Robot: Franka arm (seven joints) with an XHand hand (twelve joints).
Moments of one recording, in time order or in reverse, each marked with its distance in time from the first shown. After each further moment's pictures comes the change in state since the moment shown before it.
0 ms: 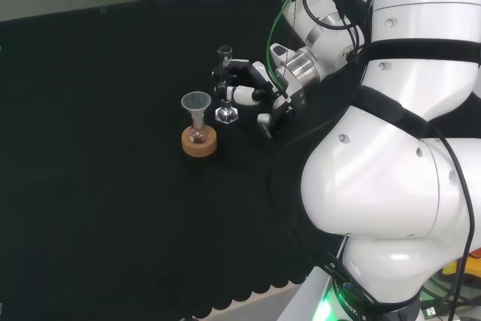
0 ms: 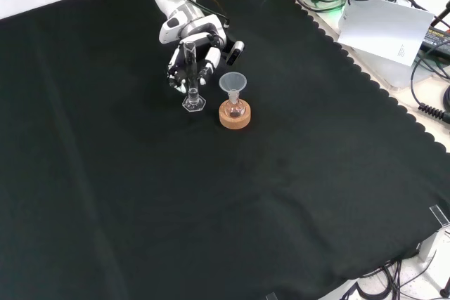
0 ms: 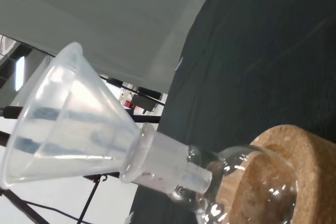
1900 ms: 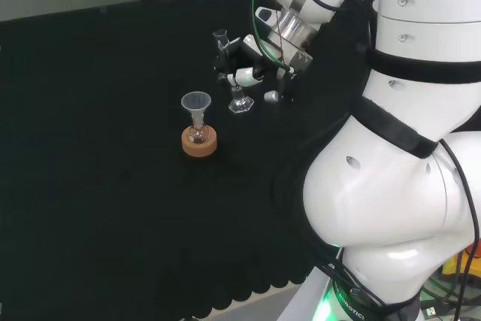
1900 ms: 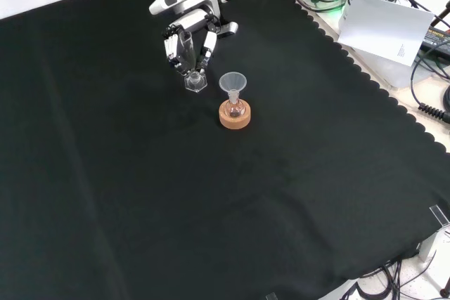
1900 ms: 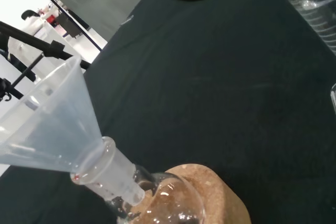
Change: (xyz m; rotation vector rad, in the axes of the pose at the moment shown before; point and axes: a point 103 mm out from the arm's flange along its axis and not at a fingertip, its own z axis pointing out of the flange) arm 0.042 0.011 -0.042 0.140 -0.480 -0.060
